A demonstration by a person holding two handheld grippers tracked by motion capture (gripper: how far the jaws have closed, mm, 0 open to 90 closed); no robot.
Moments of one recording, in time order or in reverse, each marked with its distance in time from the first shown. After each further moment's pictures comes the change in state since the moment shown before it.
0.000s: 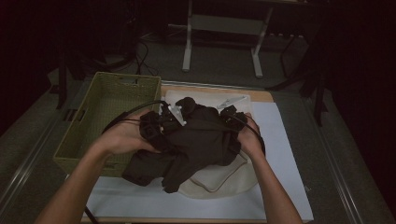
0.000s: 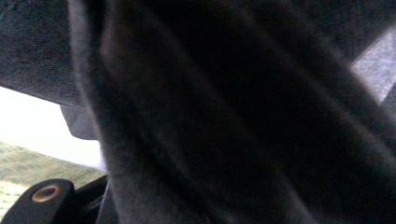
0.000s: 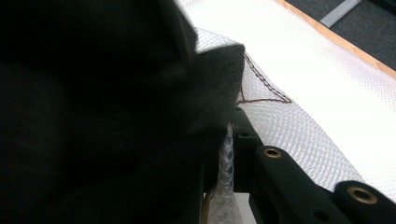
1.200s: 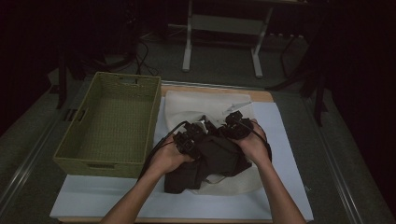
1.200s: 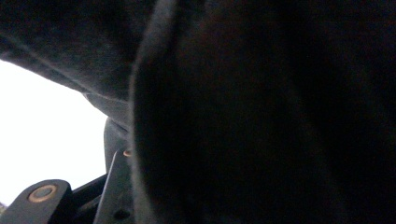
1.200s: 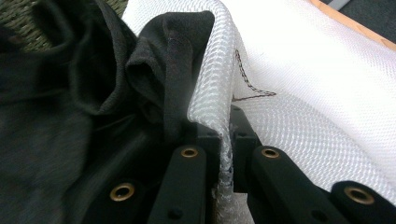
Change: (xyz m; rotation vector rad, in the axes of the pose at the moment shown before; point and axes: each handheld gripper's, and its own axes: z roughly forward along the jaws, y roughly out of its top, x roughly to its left) left arm 0.025 0.023 0.143 0.050 0.112 -0.490; right arm 0.009 -0.015 -0.022 0.024 0.012 0.030
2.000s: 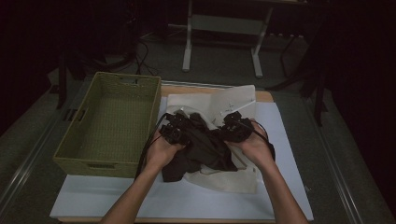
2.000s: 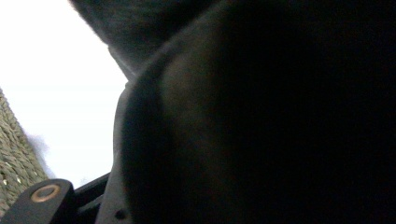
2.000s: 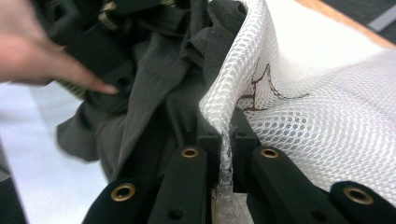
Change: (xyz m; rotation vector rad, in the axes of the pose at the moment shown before) left arm 0.041 -0.010 -0.007 -0.137 0.059 -0.276; right arm 0.030 0.017 -0.038 -0.033 0.130 -0.045
